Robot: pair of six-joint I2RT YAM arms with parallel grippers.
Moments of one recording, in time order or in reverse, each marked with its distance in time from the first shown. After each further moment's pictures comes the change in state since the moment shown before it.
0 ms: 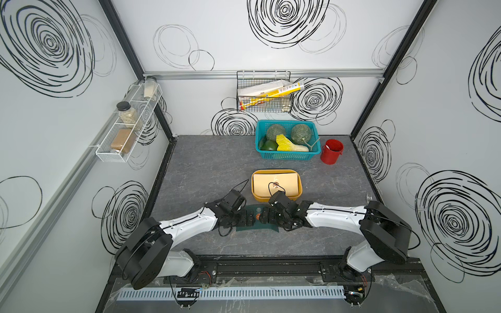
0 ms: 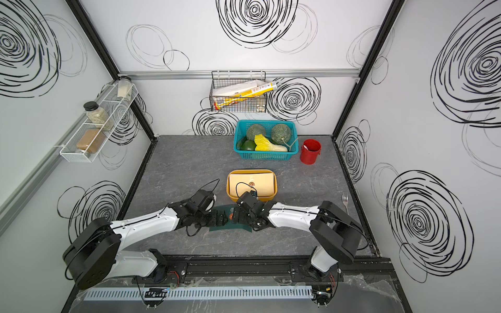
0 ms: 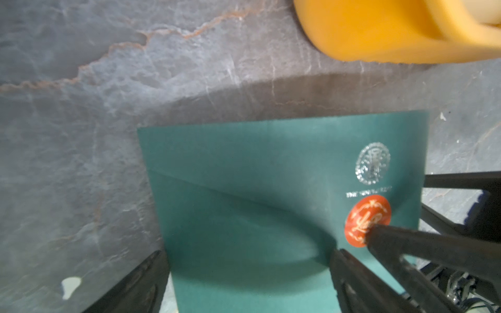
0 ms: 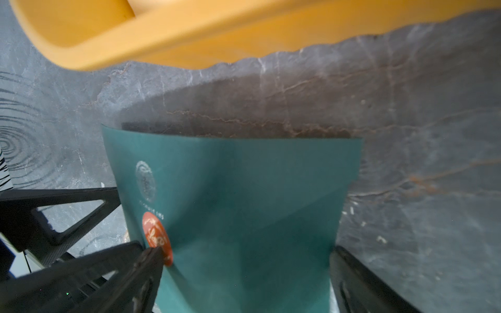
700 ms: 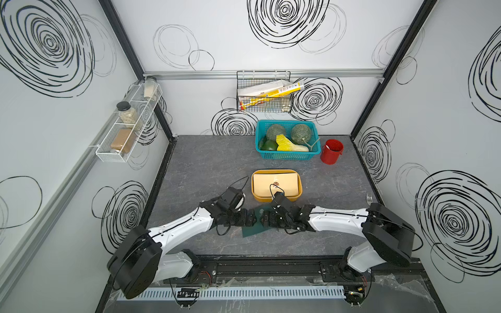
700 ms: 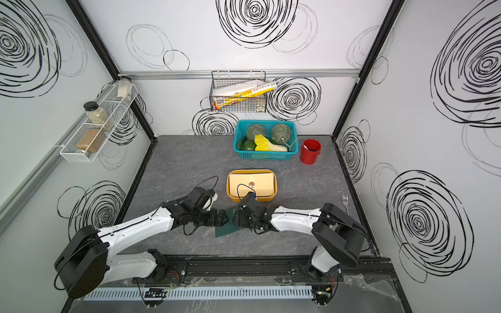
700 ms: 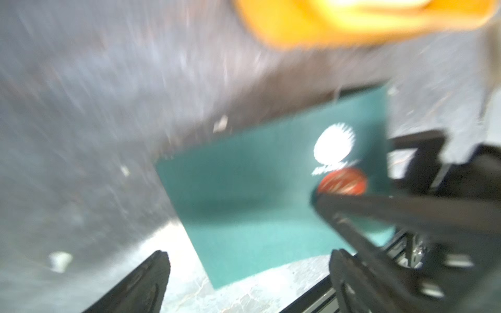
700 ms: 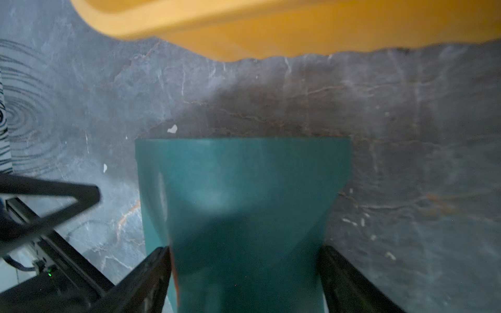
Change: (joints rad) left arm 0.056 -0.098 0.087 -0.106 0.084 0.145; right arm 0.014 -0.059 -0.101 0.097 0.014 -0.139
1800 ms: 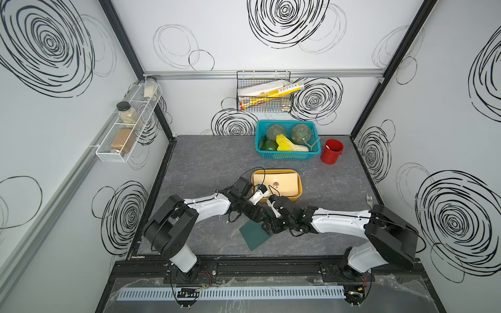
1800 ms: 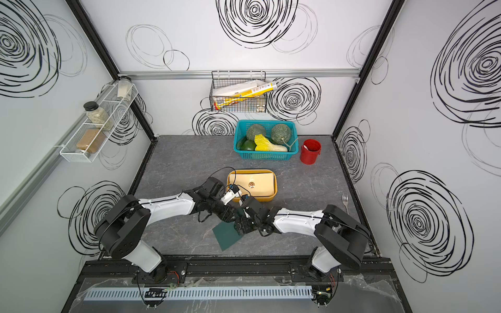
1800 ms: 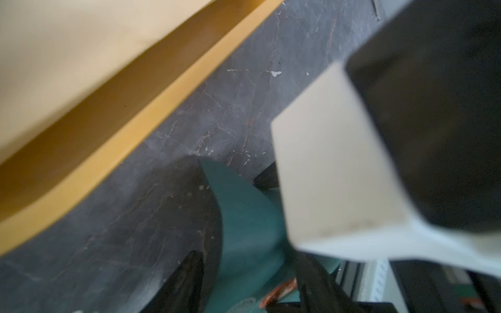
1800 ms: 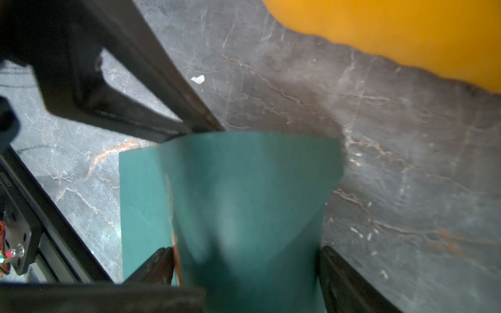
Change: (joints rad) left arm 0.003 0.387 0.123 0.258 0.401 0.471; right arm -0.024 -0.003 -0.026 0.024 -0.063 -0.351
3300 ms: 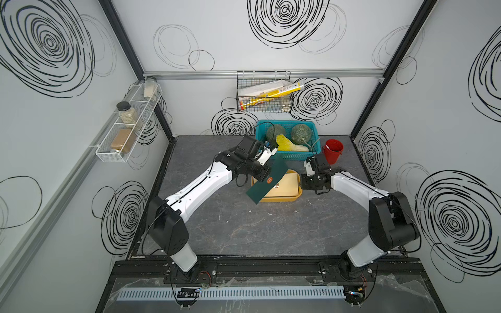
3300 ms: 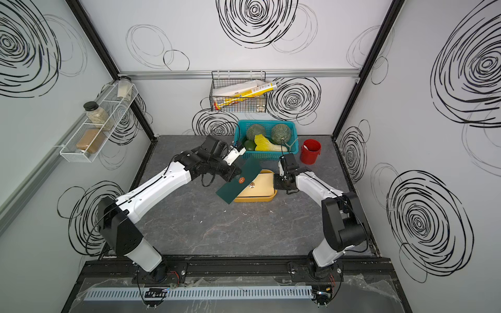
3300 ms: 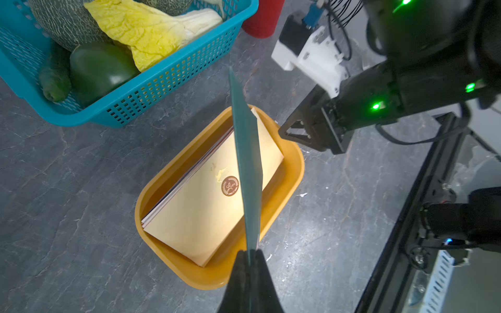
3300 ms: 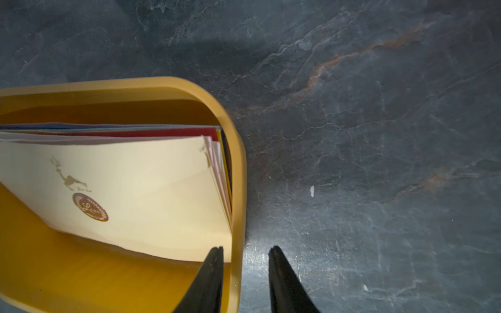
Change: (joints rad) left arm -0.002 0.050 0.757 -0.549 -0.400 0.156; right arm -0.661 0.098 0.378 -0.377 -0.004 -0.269
